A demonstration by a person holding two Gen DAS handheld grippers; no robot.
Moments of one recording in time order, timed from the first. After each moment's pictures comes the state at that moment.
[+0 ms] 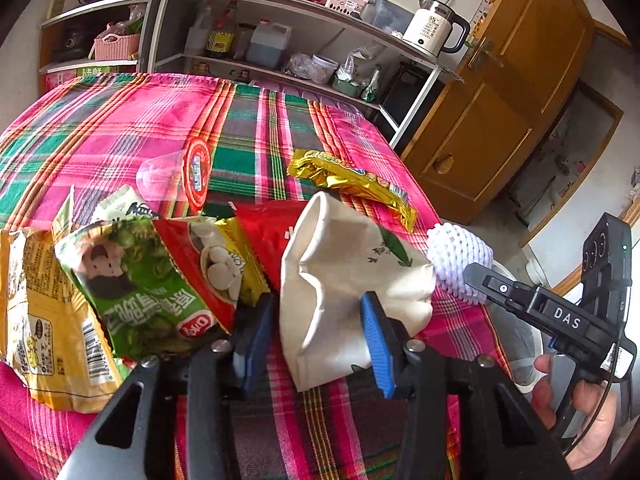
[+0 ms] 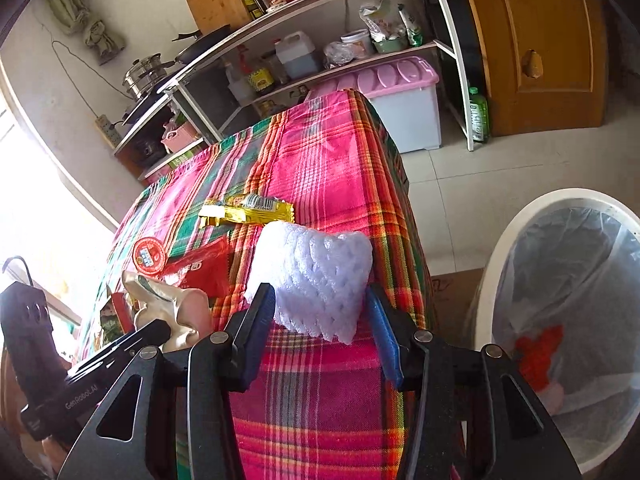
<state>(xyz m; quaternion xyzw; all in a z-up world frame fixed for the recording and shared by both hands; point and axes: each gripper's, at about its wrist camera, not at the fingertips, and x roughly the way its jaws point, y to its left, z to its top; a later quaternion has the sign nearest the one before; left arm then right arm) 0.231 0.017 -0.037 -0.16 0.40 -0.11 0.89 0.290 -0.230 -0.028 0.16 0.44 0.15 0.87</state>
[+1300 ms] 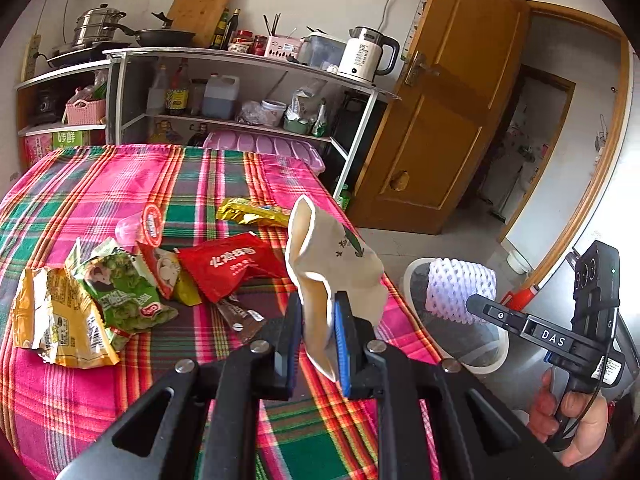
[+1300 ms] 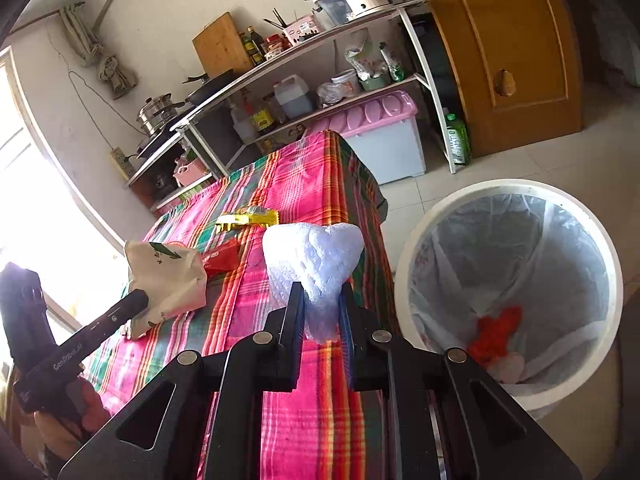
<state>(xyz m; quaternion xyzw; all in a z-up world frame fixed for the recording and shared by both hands) 0.173 -0.030 0.020 -0.11 0.32 -0.16 0.93 0.190 -0.305 0.005 0.19 0.36 0.14 0.90</state>
